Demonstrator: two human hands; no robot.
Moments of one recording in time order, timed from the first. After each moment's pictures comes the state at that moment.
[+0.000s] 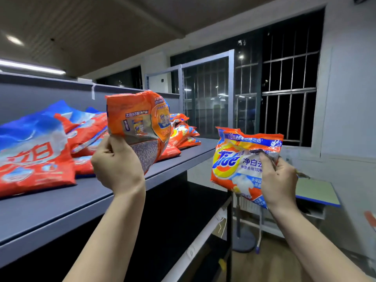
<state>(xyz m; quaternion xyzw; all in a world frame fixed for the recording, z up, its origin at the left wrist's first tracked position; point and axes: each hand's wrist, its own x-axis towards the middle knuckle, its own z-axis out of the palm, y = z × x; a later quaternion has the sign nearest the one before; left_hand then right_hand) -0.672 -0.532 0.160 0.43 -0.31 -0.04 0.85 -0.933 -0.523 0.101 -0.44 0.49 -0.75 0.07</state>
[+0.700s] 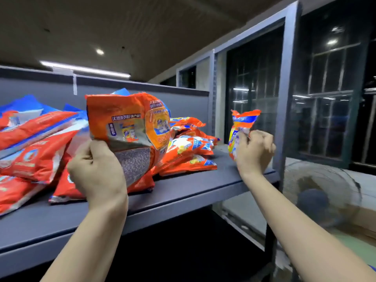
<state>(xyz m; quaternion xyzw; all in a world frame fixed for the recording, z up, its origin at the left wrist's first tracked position) -0.782 -0.776 0.158 0.43 -0.25 0.12 0.86 -0.999 -0.951 0.162 -0.54 0.49 -0.69 -0.05</state>
